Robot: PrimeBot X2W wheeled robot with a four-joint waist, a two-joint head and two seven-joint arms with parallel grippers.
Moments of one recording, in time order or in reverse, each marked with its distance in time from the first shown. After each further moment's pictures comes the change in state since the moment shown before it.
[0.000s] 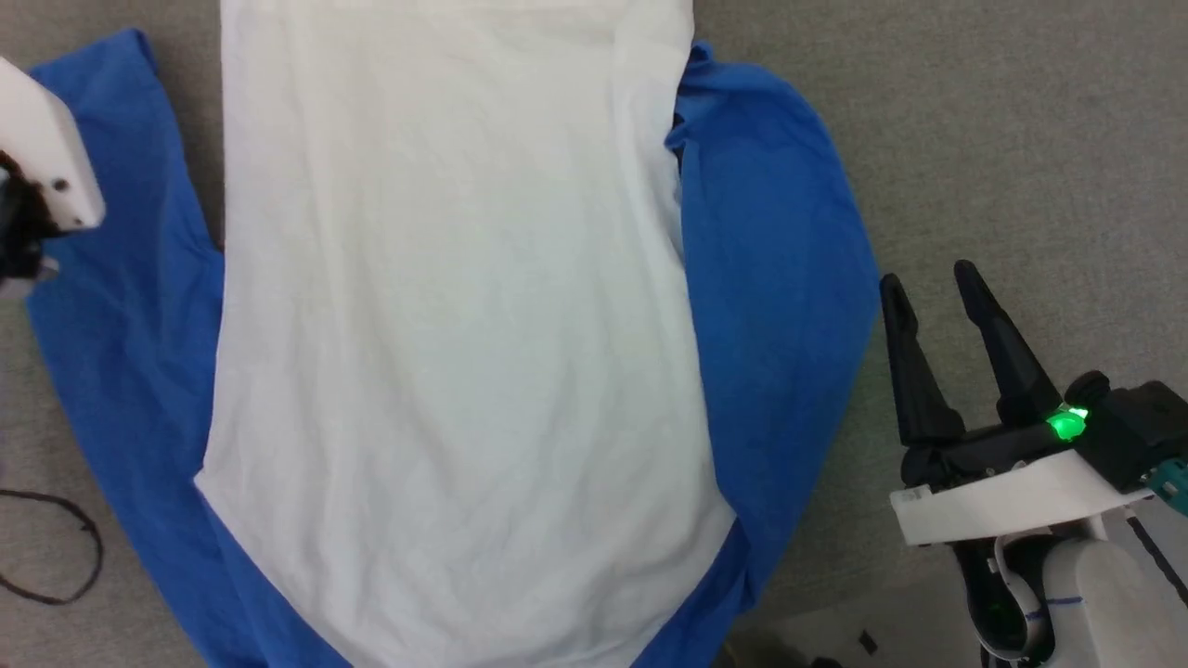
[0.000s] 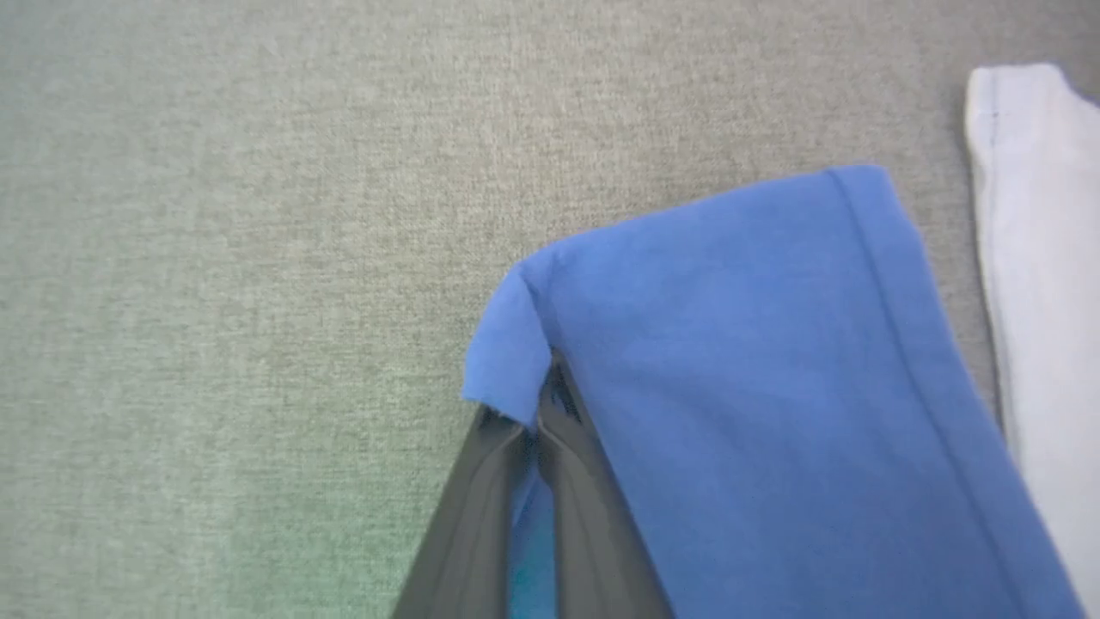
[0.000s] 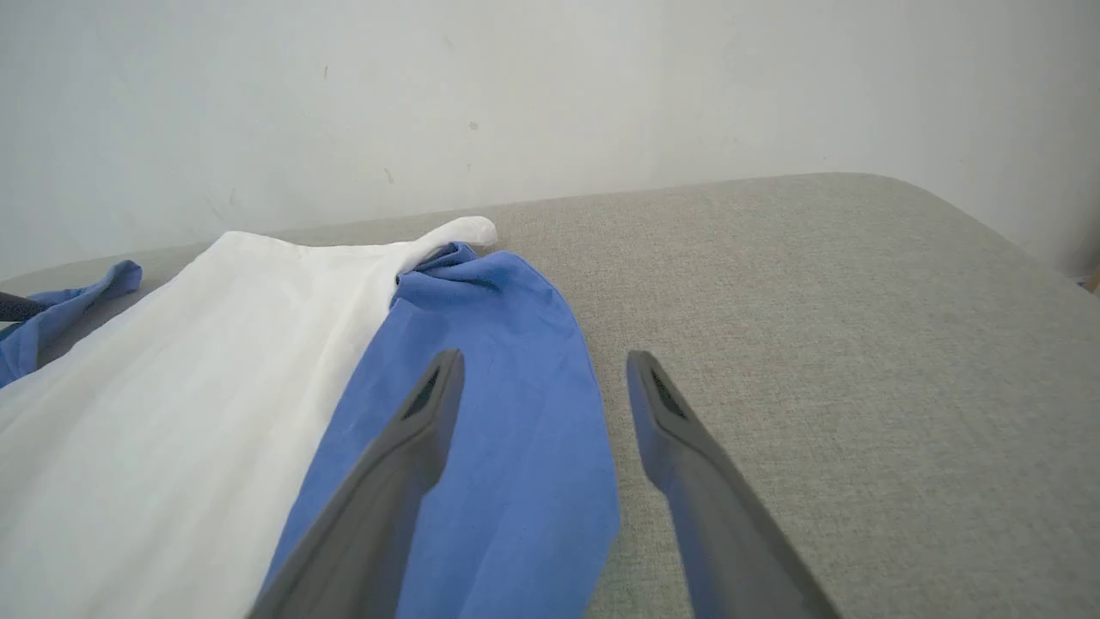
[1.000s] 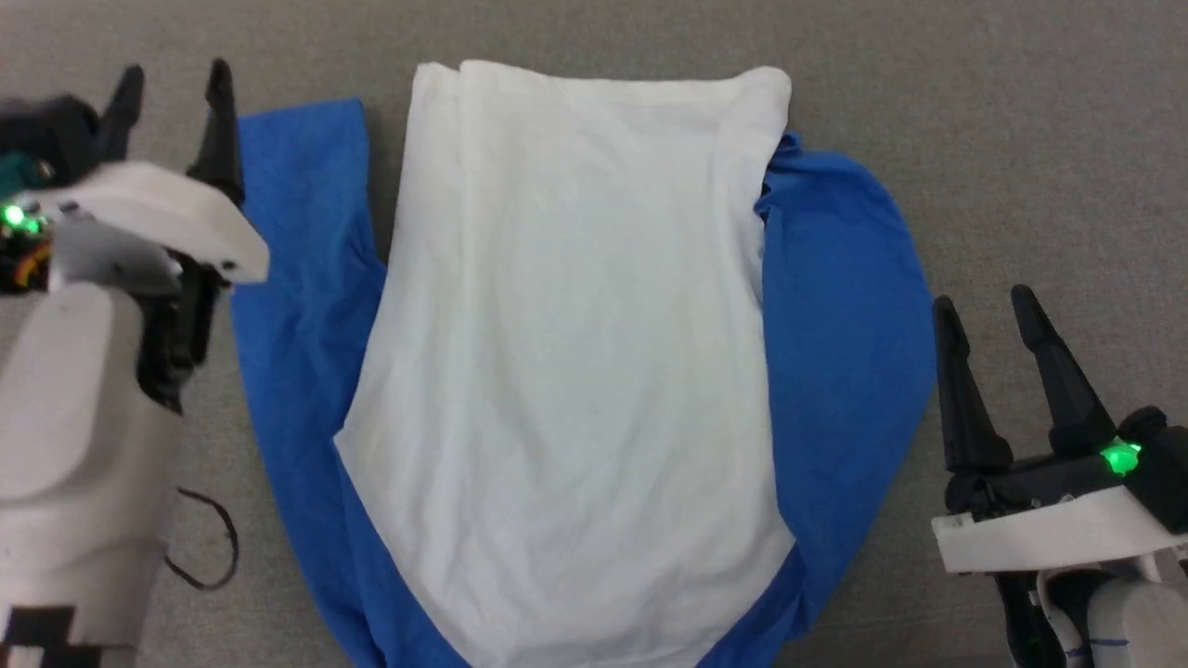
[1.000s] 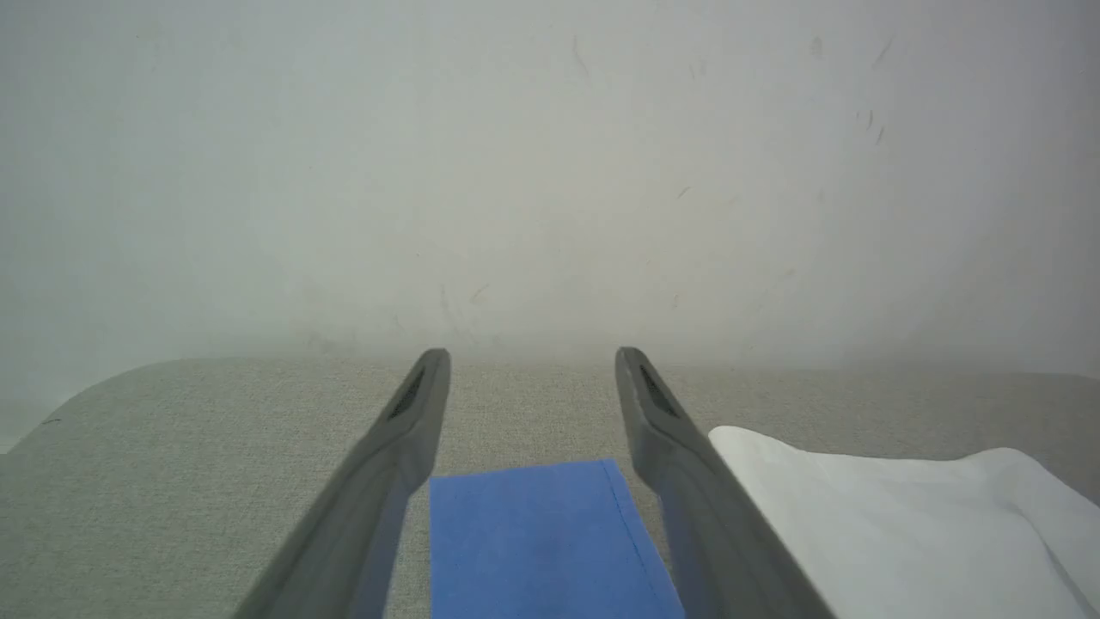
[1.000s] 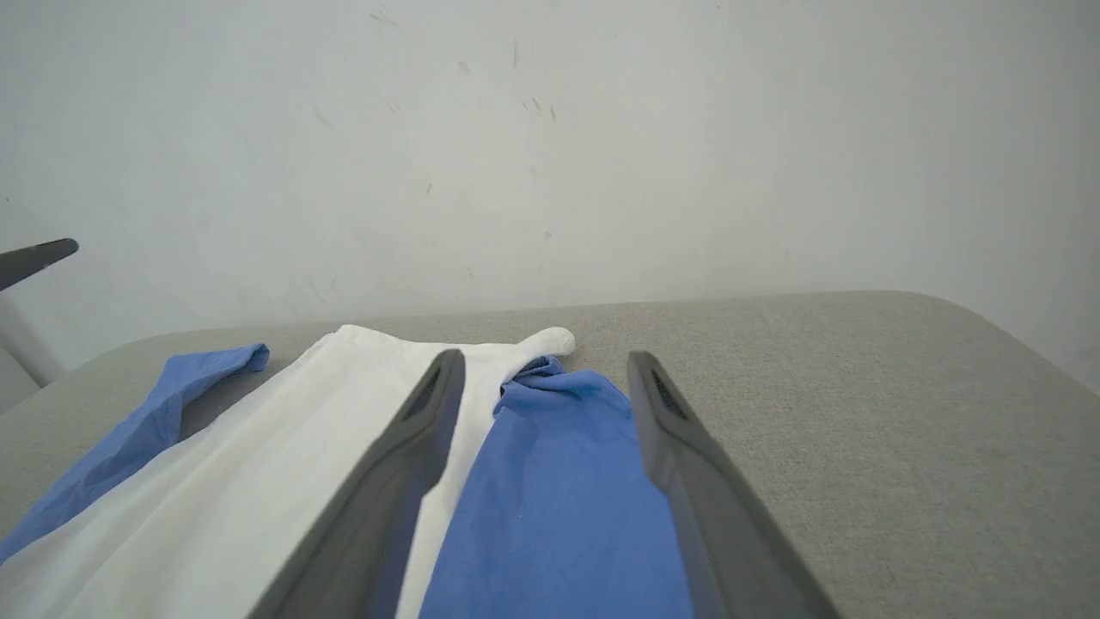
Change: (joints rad) left arm 0.268 -0.216 0.077 -0.213 0.015 -0.028 -0.736; right arm 0.099 0.003 -0.075 -0.109 -0.046 0.000 0.035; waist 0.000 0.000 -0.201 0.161
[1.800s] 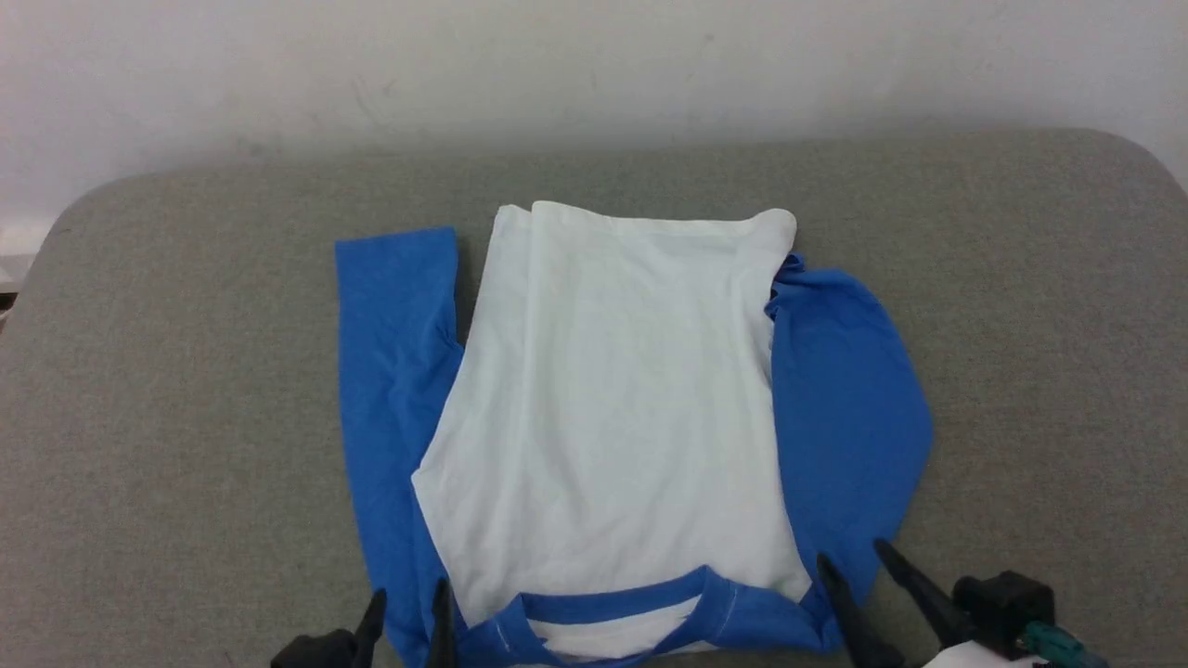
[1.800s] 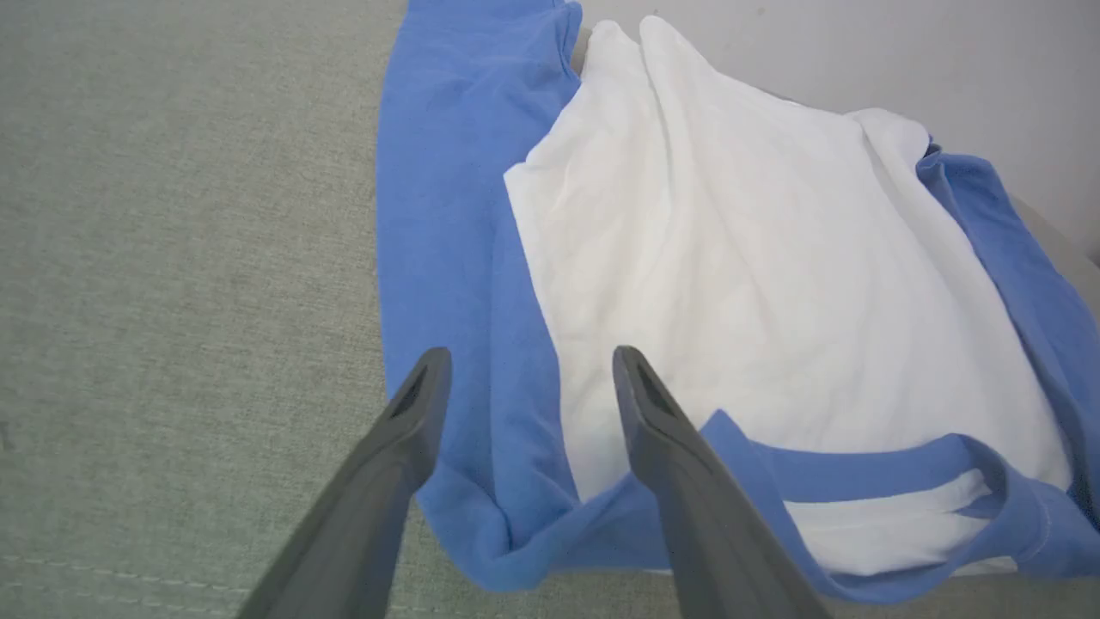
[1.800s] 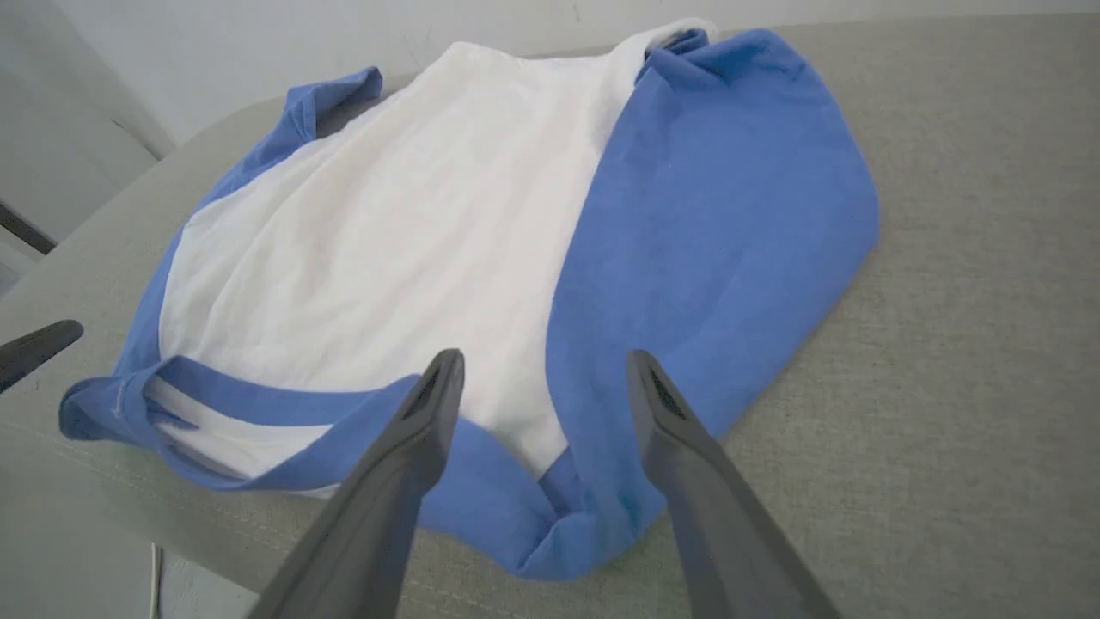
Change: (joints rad) left arm 0.806 -0.207 -0.176 -0.137 -0.062 0.135 -0.209; right arm 0.181 -0.095 0.224 0.335 0.068 0.000 0.075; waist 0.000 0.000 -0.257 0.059
